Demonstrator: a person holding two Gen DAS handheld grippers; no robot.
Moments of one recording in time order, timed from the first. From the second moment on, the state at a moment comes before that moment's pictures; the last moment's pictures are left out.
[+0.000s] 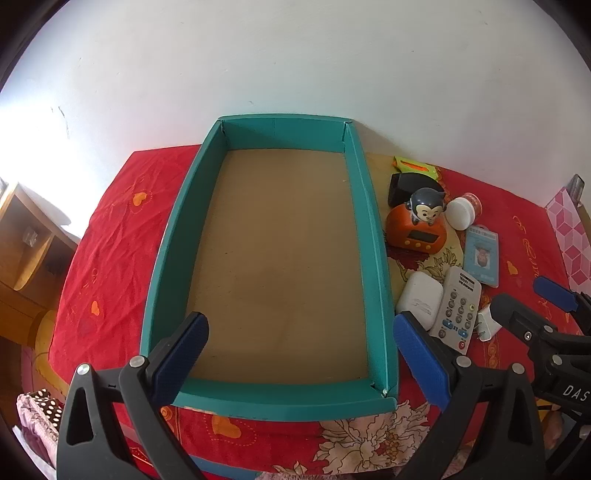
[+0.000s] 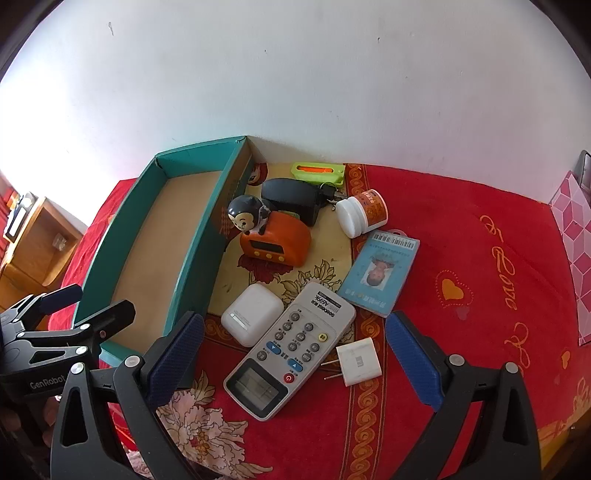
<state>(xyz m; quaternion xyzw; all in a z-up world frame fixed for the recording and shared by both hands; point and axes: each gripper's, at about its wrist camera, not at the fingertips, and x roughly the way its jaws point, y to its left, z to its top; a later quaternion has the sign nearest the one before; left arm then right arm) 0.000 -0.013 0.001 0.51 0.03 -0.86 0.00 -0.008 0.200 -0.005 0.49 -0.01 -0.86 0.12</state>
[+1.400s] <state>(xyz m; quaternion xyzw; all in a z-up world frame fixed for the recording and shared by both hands) 0.005 -0.092 -0.036 0.55 0.01 -0.83 0.08 -0.008 0.182 -0.028 0.53 -0.02 -0.84 0.10</state>
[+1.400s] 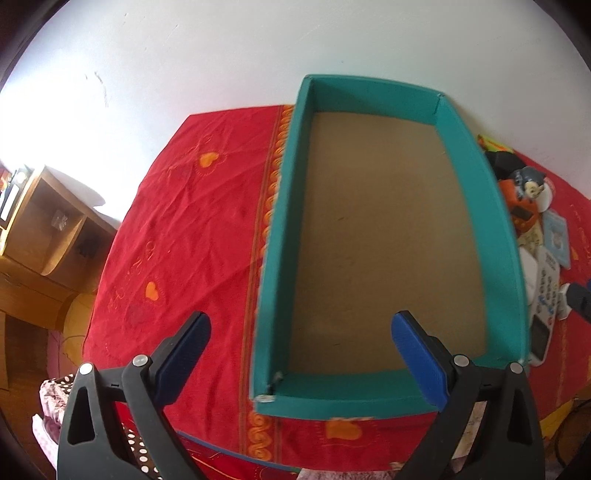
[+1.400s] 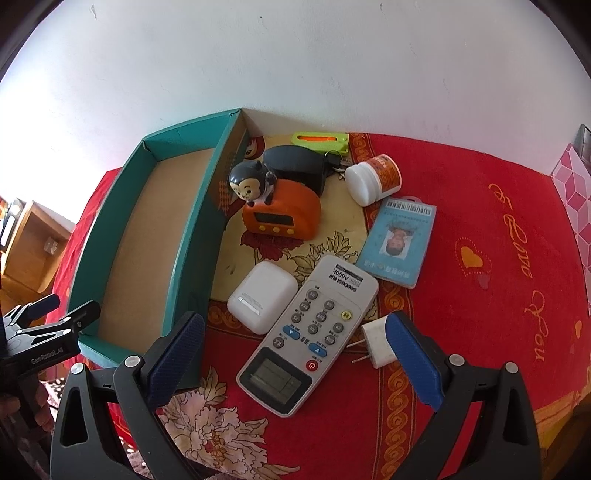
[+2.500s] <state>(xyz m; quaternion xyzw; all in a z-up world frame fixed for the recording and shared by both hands) -0.013 -0.111 -0.066 0.60 0.00 -0.80 0.04 -0.063 0.156 -0.032 0.52 0.12 -0.82 0.20</state>
